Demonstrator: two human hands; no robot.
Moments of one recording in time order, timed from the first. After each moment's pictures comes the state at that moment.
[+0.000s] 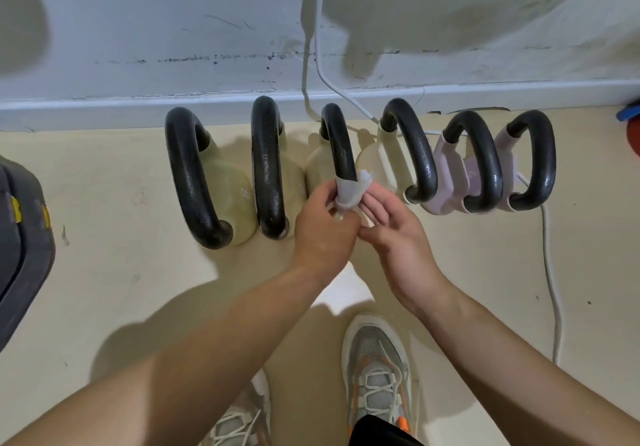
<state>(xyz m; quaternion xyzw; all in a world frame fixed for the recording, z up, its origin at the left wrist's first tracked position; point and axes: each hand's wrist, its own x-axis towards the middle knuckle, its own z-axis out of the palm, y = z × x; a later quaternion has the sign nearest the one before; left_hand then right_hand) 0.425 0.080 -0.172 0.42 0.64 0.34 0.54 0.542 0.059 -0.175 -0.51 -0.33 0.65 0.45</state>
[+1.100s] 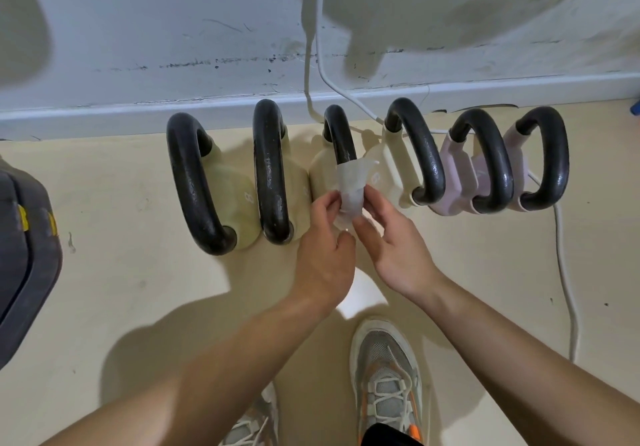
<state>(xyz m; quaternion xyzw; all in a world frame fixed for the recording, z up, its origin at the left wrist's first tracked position) 0.418 0.059 -0.185 0.47 0.65 0.32 0.50 0.544 0.068 -0.191 -0.58 -0.57 0.50 0.29</state>
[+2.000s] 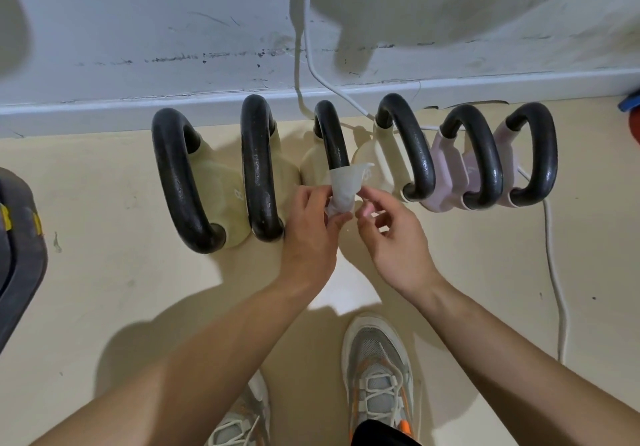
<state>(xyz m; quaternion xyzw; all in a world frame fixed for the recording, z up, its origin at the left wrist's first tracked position) 0.417 0.080 -0.215 0.61 0.65 0.30 0.34 0.549 0.064 -0.197 -0.65 -0.51 0.43 0.35</state>
